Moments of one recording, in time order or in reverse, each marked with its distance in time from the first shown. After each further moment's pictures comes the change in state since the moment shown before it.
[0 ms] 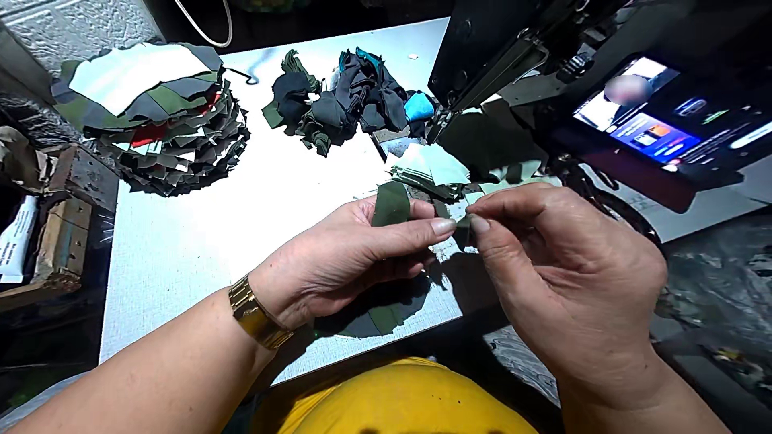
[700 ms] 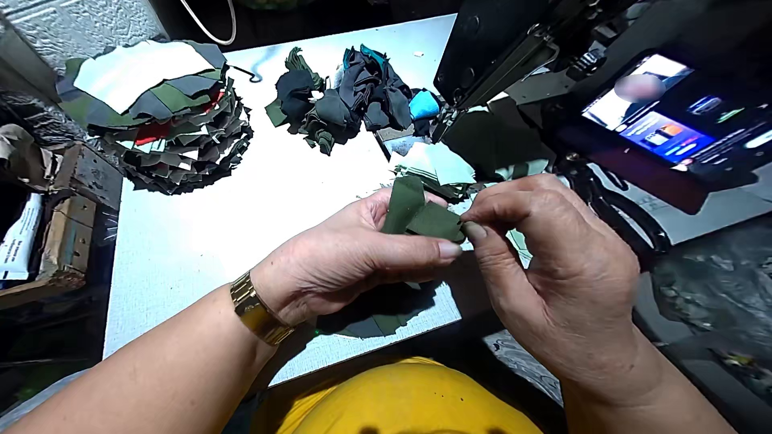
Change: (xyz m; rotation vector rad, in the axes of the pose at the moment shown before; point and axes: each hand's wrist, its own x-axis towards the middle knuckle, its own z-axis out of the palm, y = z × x) left_hand -0.001 0.002 -0.003 0.042 -0.078 0.020; right_hand 0.004 0.006 0.002 -0.036 -0.094 -0.135
